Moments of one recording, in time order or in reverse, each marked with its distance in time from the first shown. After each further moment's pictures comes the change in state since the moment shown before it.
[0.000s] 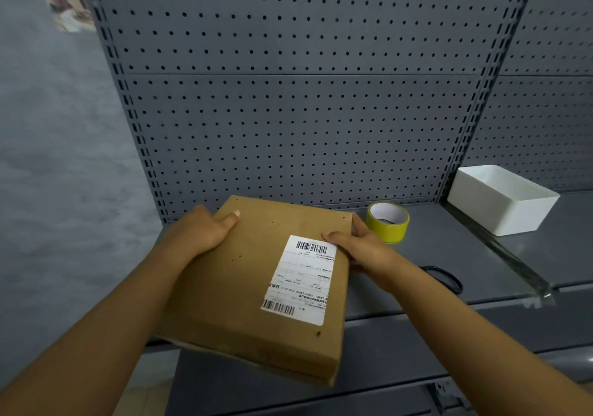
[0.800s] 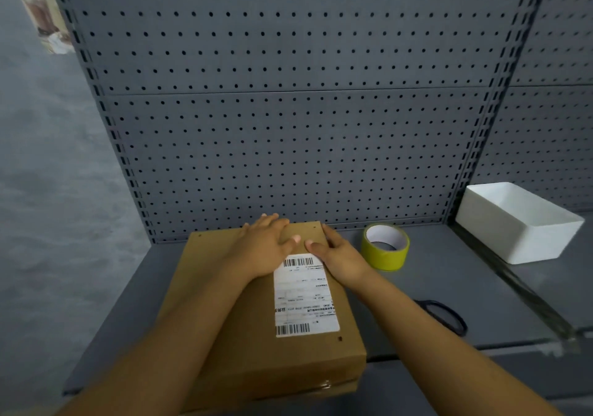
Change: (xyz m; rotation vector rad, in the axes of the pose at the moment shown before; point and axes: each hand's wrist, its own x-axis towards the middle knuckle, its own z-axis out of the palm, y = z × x) left_hand 0.007 0.098 0.055 0.108 -0.008 0.459; right_hand 0.051 -0.008 -0.002 -0.185 -0.063 -0.062
